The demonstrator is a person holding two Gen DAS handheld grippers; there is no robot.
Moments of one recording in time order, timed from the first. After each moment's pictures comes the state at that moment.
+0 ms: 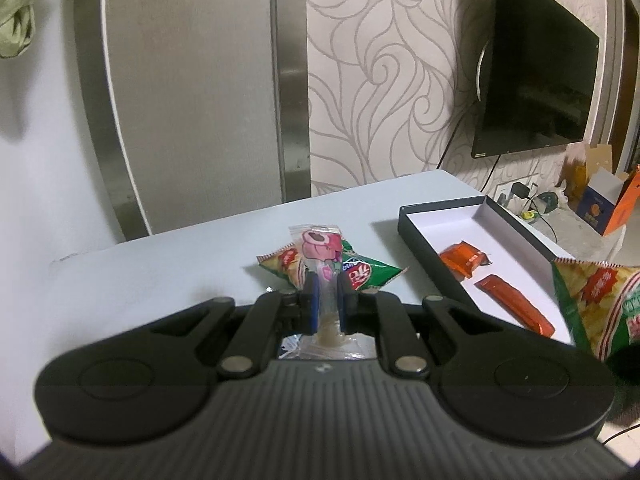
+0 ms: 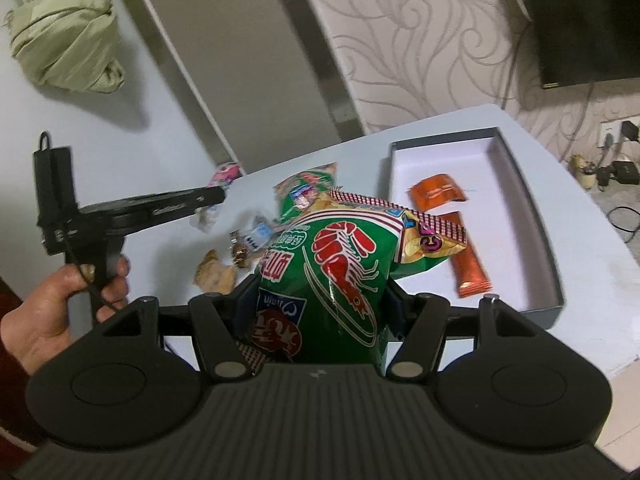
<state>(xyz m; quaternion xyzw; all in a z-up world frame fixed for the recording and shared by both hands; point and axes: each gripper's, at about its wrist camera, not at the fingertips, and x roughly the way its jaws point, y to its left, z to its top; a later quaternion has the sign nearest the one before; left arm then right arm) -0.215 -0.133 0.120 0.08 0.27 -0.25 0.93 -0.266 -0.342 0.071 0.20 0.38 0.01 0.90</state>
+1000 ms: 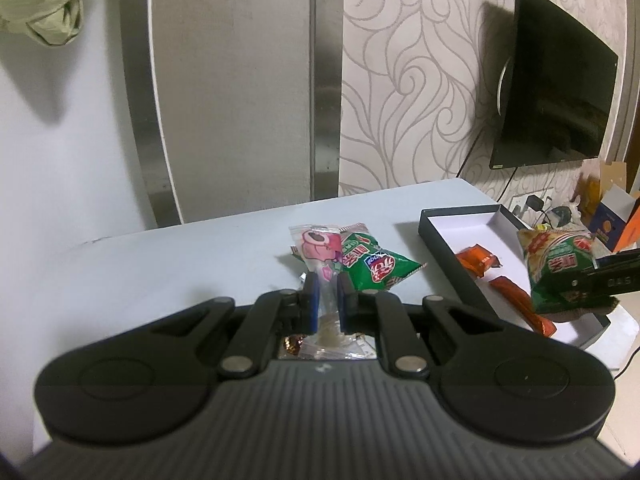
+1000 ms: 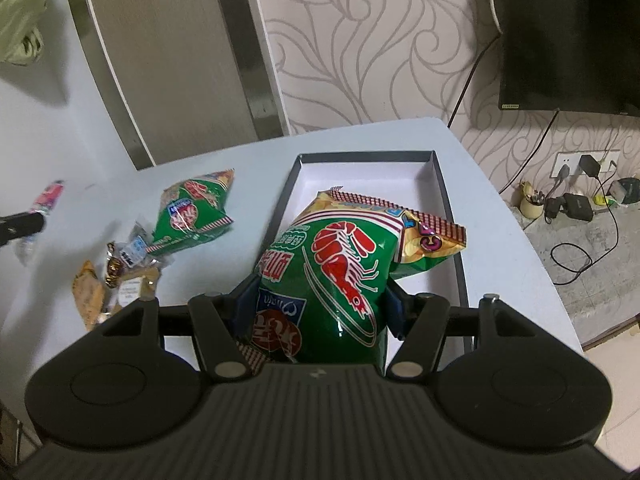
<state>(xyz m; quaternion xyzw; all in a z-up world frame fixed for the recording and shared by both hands) -0.236 -0.100 0.135 0.06 0.27 -0.21 0.94 -0.178 -0.406 0.025 0.11 0.42 -0.06 0.90</state>
